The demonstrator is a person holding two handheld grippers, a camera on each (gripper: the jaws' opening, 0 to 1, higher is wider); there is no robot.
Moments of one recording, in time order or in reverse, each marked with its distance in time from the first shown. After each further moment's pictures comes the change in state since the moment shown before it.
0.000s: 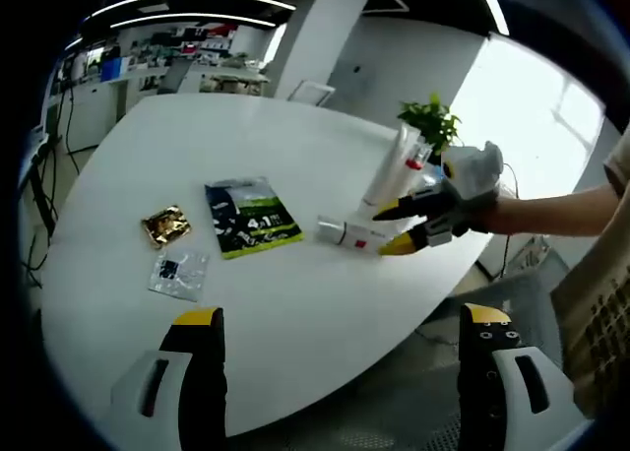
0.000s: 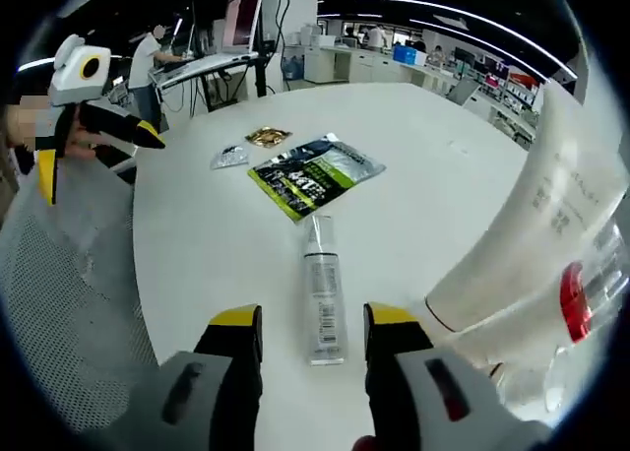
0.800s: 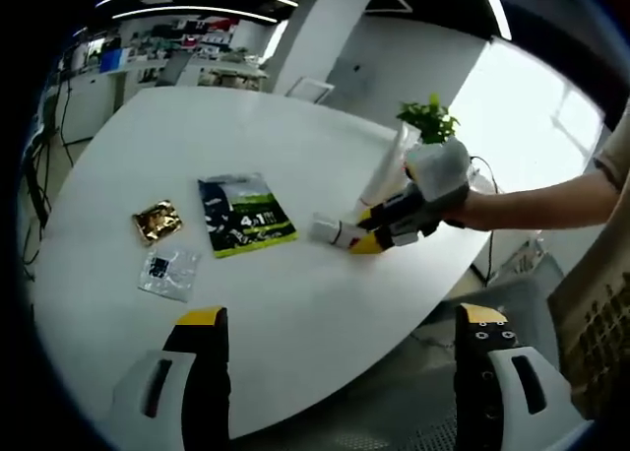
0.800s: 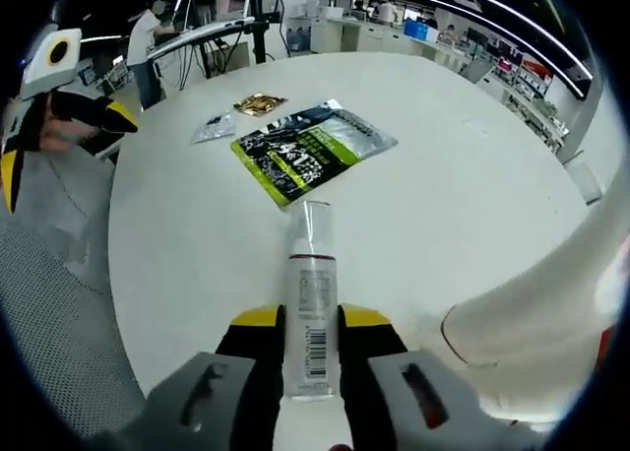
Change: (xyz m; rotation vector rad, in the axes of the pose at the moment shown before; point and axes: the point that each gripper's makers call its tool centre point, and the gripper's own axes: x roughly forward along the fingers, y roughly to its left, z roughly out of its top) left arm 0.007 -0.003 0.002 -0.021 0.007 -0.028; right arm 0.029 -0.009 -0.011 0.001 0.117 0.028
